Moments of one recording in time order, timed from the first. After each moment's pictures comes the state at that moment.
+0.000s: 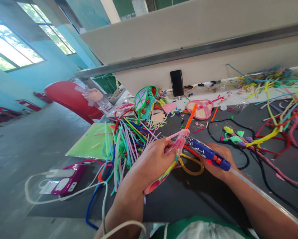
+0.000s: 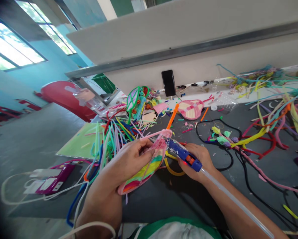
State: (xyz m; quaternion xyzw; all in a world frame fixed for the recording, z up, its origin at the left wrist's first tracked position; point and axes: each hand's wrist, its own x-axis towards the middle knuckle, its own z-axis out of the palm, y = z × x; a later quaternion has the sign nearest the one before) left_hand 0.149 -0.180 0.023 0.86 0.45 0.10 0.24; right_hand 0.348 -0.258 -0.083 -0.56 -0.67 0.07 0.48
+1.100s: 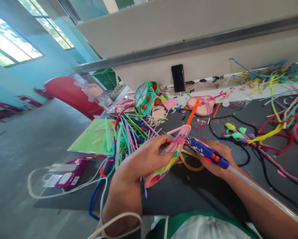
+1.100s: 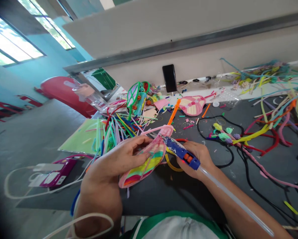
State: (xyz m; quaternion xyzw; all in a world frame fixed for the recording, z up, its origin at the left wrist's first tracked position) left_hand 0.129 -0.168 0.022 0.86 0.39 0.06 0.32; right_hand 0.341 -0.258 -0.083 -0.55 -0.68 0.07 0.48
